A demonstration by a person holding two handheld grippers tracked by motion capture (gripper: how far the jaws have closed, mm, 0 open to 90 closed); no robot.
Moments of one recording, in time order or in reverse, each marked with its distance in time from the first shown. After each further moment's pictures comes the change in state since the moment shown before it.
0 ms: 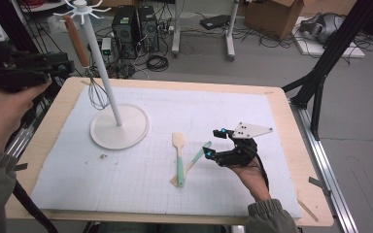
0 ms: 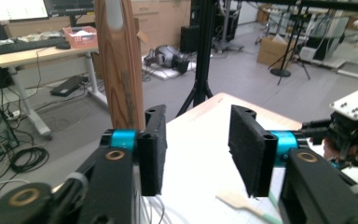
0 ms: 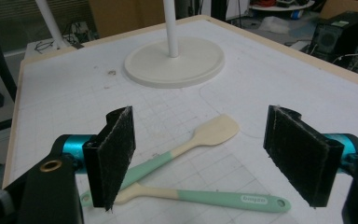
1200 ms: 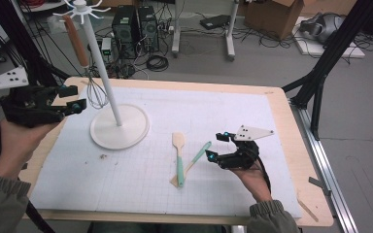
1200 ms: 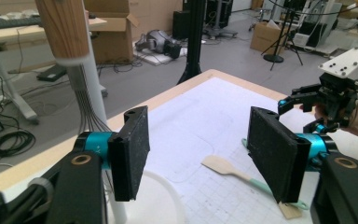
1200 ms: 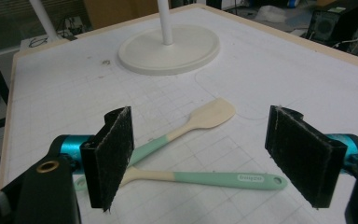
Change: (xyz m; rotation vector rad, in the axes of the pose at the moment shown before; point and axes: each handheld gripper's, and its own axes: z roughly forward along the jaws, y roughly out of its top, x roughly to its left) left arm -0.025 -0.069 0.006 0.032 -0.028 -0.027; right arm -0.004 -0.012 -0.003 0.023 -0.018 0.018
